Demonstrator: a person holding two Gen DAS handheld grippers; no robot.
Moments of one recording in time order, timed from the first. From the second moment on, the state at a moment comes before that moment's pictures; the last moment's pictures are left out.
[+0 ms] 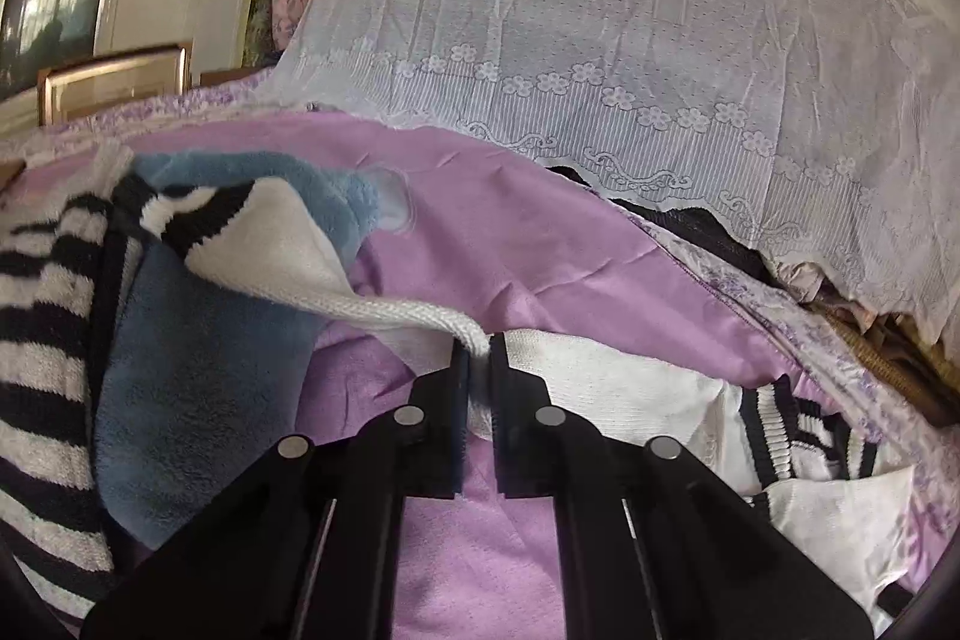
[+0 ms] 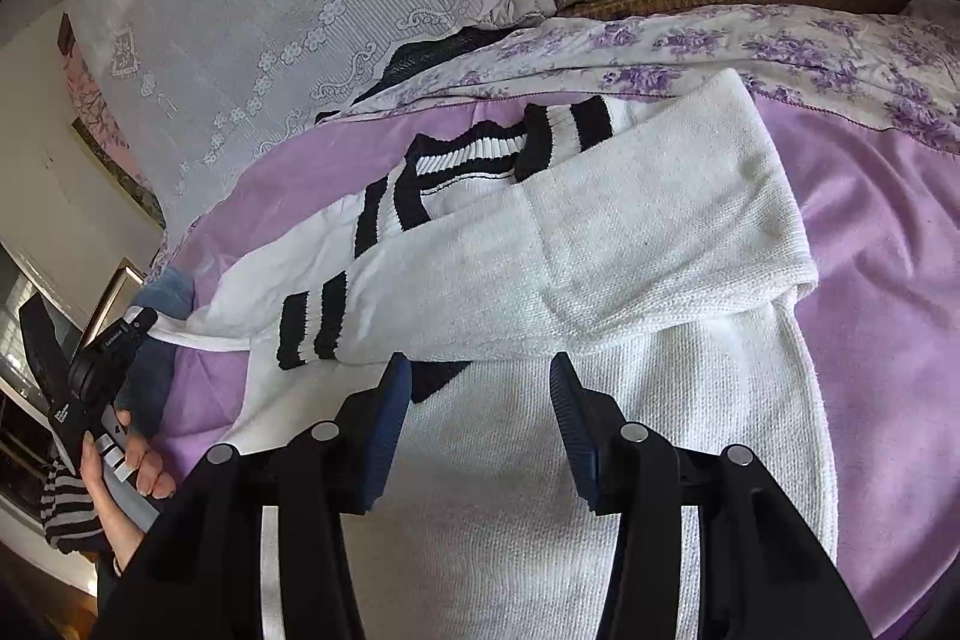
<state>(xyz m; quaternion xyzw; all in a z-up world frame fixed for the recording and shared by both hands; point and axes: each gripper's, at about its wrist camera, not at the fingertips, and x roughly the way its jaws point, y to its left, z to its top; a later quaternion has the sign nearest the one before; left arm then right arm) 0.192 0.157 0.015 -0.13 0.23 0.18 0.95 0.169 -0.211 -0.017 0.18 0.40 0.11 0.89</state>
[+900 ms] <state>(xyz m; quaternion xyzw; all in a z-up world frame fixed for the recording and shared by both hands) 0.066 -0.014 -0.038 0.46 0.14 -0.04 0.88 0.164 -0.071 0.092 -0.17 0.35 0.21 0.90</state>
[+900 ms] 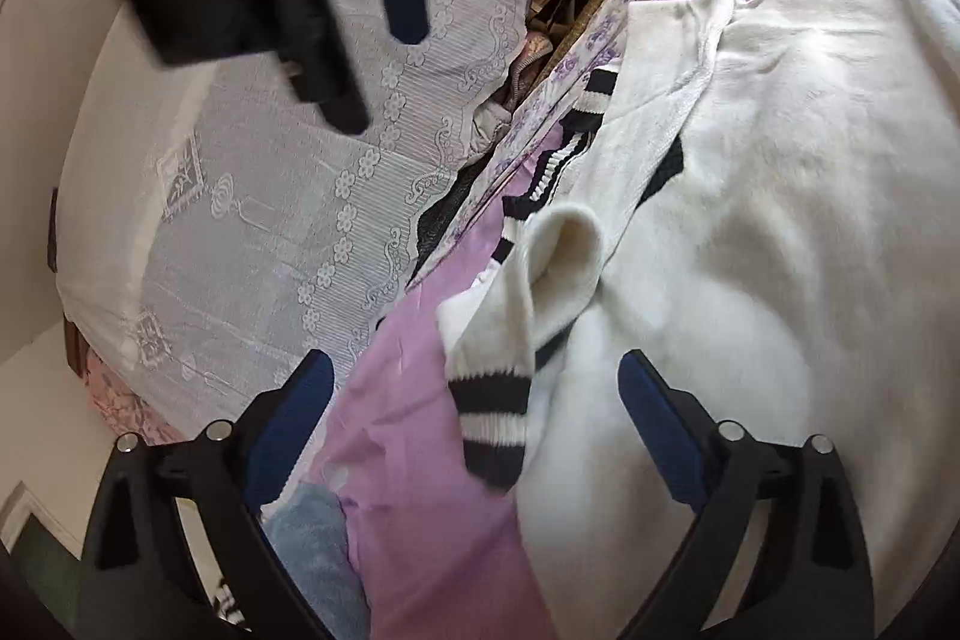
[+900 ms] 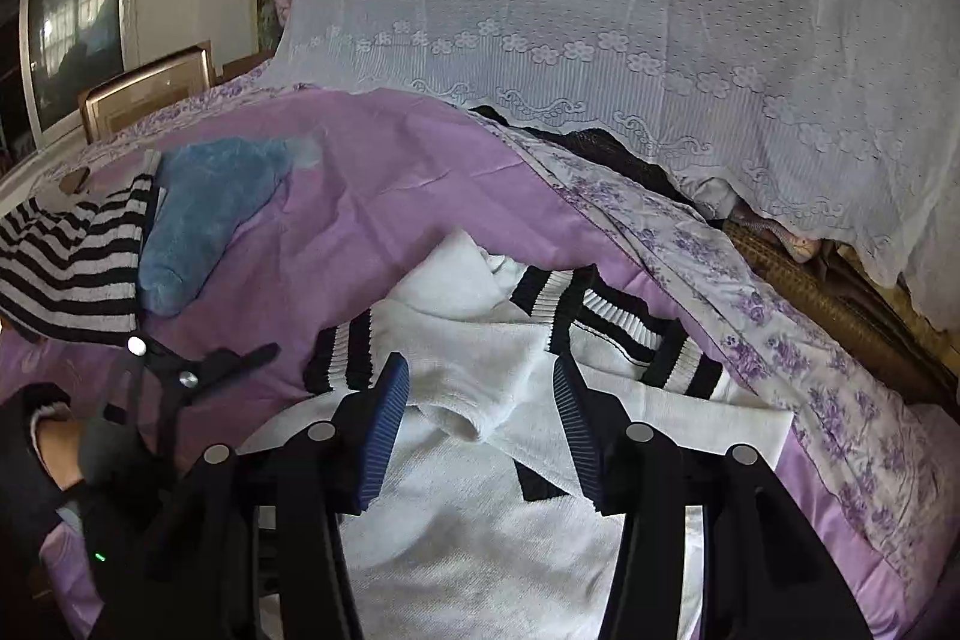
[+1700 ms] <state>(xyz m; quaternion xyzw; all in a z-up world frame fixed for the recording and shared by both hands) 0.125 0.137 -0.024 0.07 0.36 -0.07 0.93 0.169 0.057 -0.044 -0.39 0.32 0.24 0.83</state>
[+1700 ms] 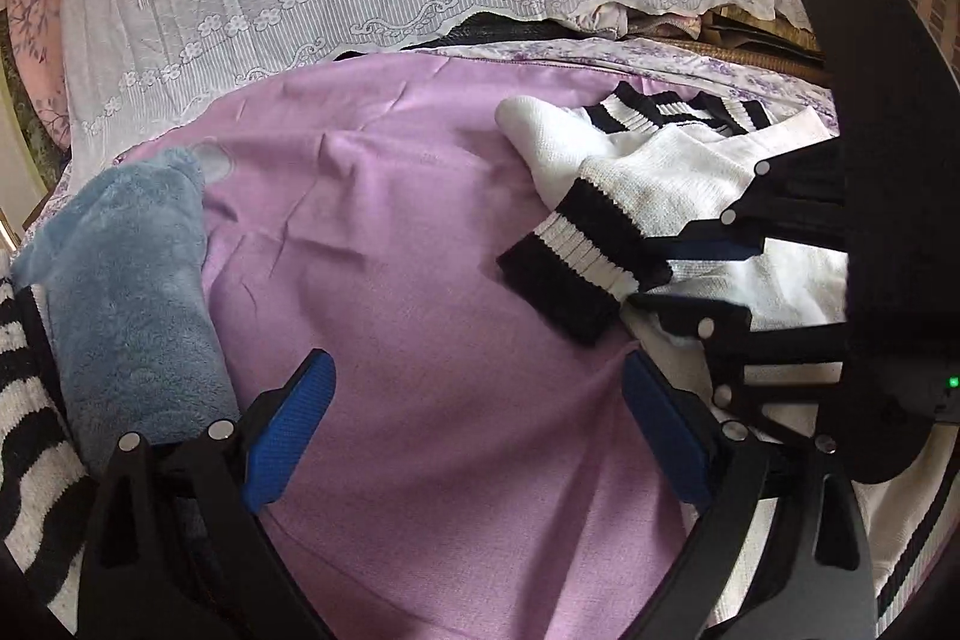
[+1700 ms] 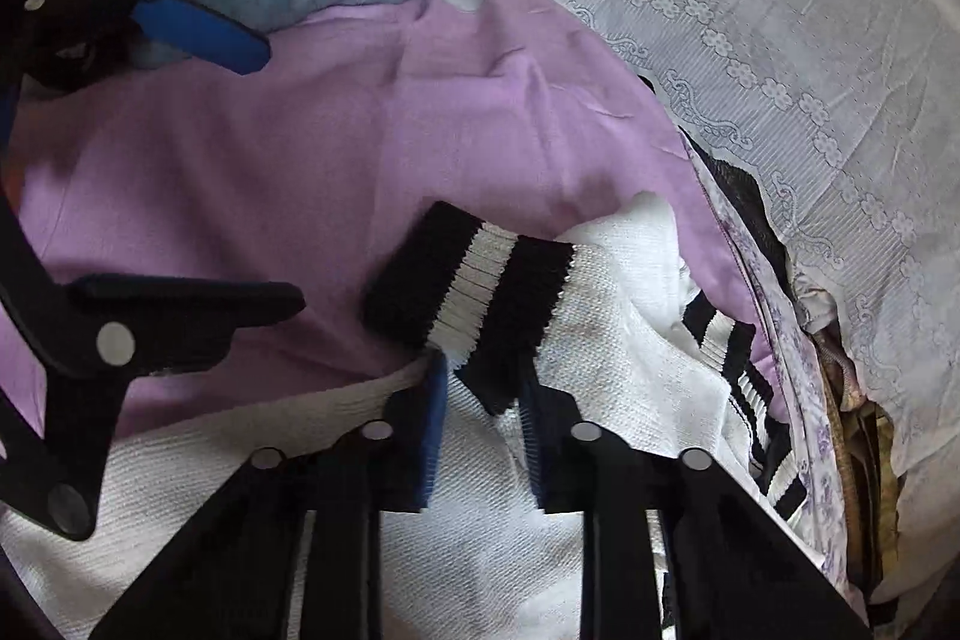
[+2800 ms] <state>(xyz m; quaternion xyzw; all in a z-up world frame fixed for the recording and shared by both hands) 0.124 0.155 -0.007 0.04 0.34 -0.01 0.94 0.185 0.031 -0.026 -0.29 0.31 0.24 0.87</state>
